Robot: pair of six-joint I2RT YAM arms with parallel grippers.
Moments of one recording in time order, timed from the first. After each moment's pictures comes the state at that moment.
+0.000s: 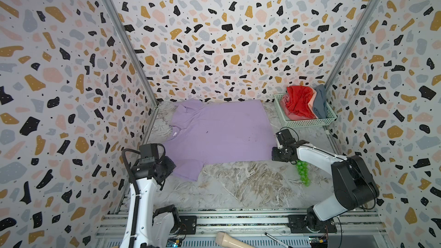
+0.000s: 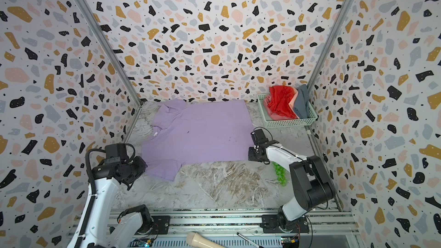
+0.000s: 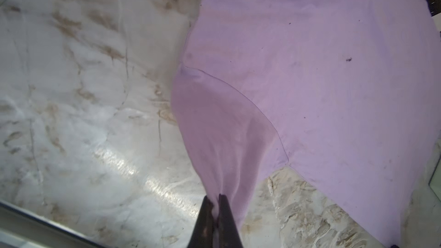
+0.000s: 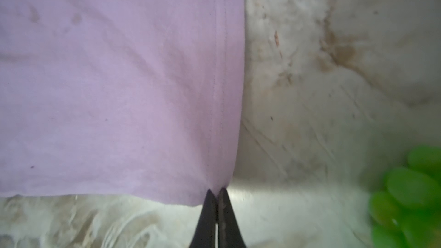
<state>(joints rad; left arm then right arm) 0.25 0.82 0.71 -0.99 0.15 -0.56 0.38 1.50 0.83 -0.51 0.01 0.39</state>
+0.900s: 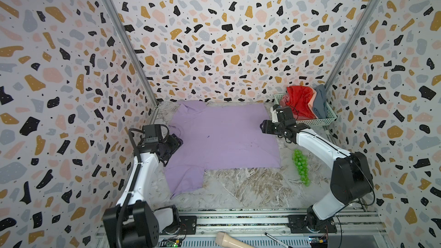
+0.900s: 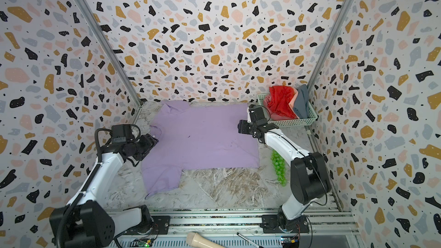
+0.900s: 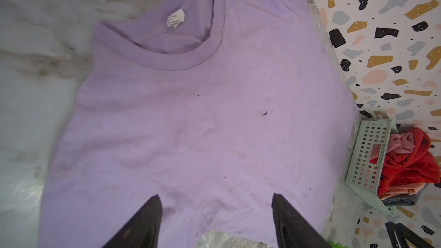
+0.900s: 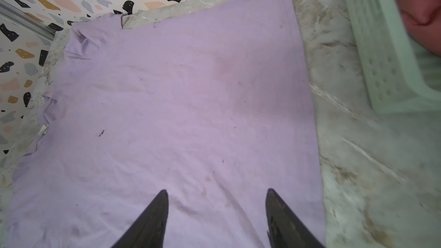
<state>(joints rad) 0.19 1.27 0.93 -0.60 0.32 -0.63 0.38 1.69 1.25 -0.29 -0.13 0.37</state>
